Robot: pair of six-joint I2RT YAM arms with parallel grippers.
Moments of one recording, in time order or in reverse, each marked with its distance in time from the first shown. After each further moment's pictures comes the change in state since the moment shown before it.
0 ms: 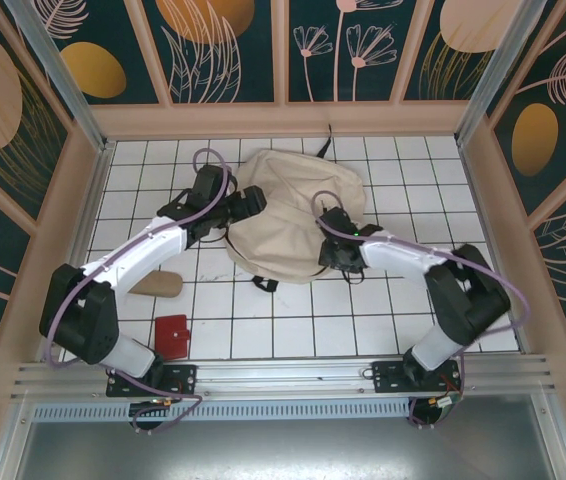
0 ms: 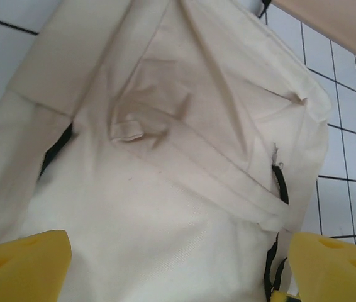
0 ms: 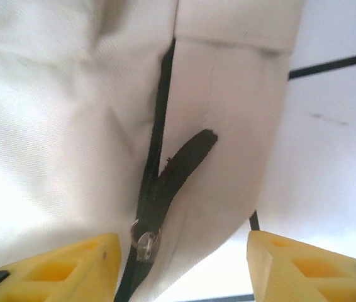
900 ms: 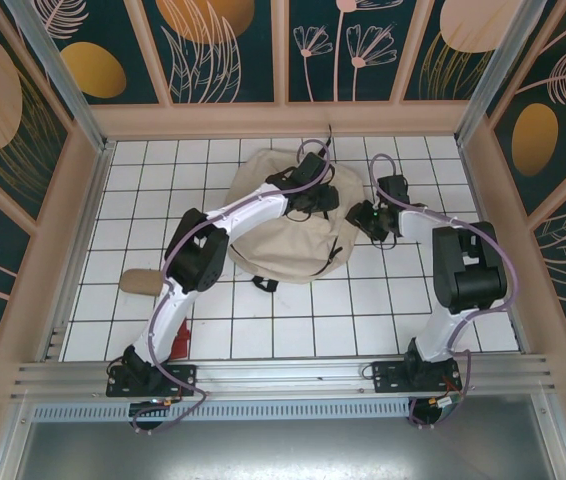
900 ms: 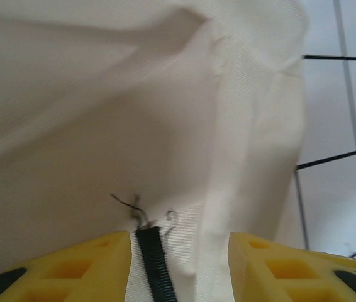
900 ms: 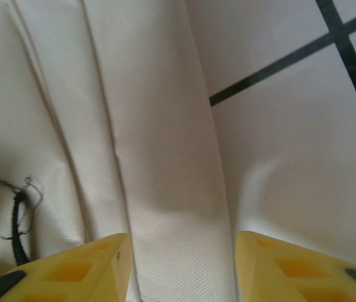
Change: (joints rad) left arm -0.229 0.837 0.892 -0.218 0.000 0.006; right arm -0.439 0.226 0.093 0.290 -0.437 -0.053
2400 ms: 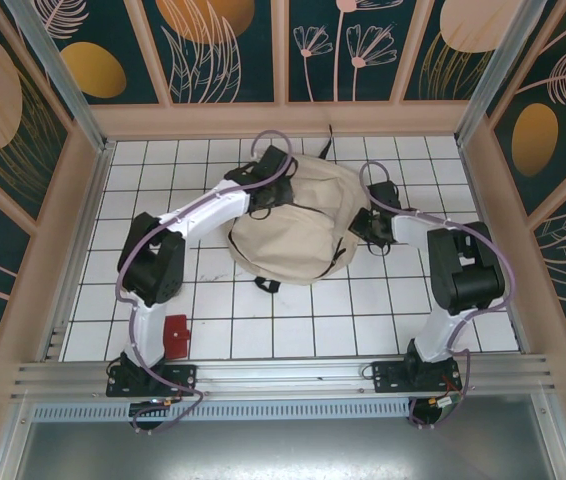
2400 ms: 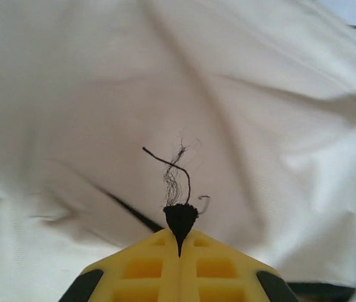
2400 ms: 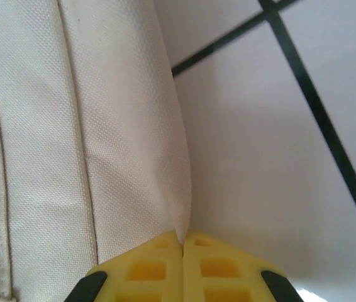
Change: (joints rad) left arm 0.123 -0.345 -0.365 -0.044 -0.217 0.021; right arm 0.055 -0.027 -0.060 -0.011 0.196 -0.003
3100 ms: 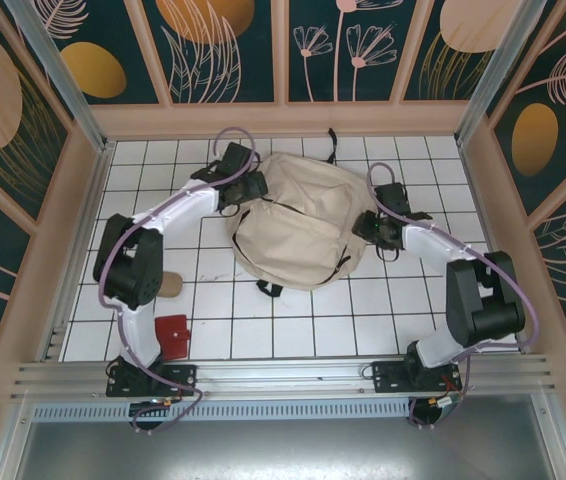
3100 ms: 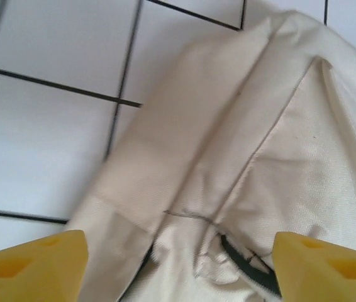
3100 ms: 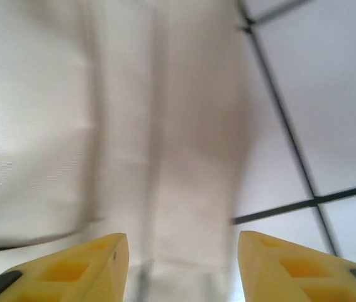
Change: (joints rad) left arm 0.149 -0.143 -0.184 0.087 0.013 0.020; right arm 0.042 -0.228 -0.016 -0.141 0.035 -0.104
